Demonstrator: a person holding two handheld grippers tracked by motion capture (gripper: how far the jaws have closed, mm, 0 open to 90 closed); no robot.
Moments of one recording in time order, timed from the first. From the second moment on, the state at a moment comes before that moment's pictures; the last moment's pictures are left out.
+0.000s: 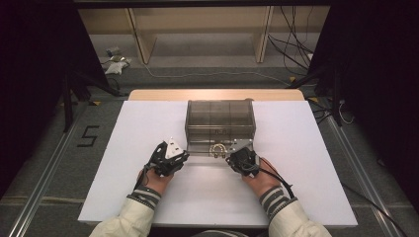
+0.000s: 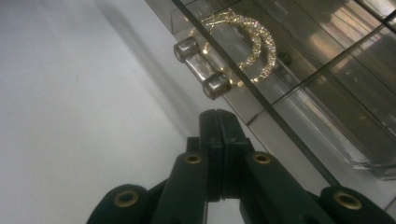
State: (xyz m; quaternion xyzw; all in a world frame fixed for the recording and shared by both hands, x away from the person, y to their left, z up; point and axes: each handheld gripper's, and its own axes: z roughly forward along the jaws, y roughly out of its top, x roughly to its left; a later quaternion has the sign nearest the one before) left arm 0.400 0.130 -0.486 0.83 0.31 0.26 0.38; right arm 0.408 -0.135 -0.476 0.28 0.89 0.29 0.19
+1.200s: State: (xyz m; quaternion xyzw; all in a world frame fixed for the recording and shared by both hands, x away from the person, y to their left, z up) left arm 0.360 0.181 -0.471 0.80 0.33 0.26 0.43; right arm 0.433 -0.133 -0.466 0.31 0.87 0.32 0.22
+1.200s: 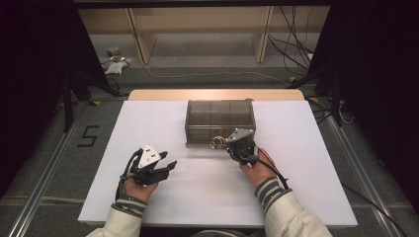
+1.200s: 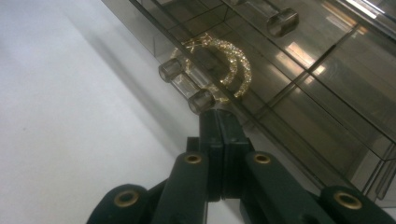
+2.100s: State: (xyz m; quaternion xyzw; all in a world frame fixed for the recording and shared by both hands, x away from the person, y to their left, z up) left arm 0.338 0.220 -0.491 0.76 0.36 0.25 0.48; right arm 0.459 -0.124 -0.471 0.34 0.84 0.32 0.27
